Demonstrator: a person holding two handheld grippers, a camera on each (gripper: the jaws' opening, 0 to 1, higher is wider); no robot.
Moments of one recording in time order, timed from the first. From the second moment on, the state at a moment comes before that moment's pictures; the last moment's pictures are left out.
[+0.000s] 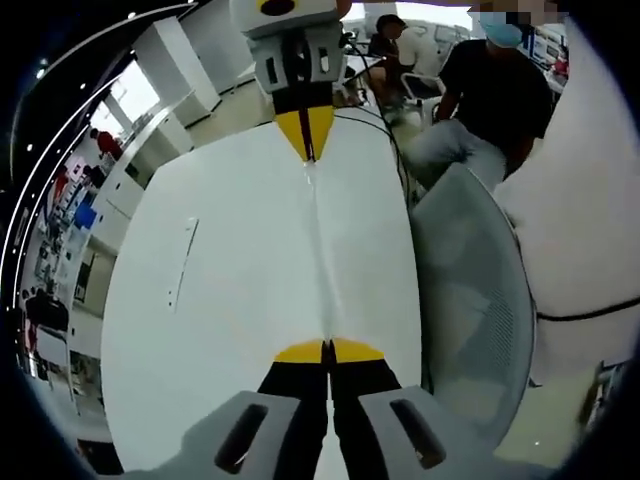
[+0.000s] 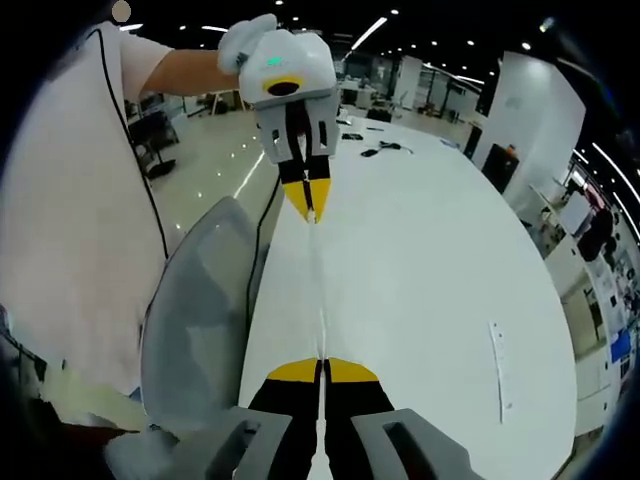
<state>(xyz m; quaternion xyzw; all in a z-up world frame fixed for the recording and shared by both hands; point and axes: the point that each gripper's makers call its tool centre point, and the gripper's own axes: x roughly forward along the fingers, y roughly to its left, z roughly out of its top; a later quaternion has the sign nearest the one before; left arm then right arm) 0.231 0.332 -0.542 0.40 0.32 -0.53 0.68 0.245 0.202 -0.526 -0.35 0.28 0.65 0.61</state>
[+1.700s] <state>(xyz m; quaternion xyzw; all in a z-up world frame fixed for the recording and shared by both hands) 0.240 0.336 -0.537 0.41 0.31 -0.51 0.69 0.235 0.260 -0.502 -0.31 0.24 0.67 0.63</state>
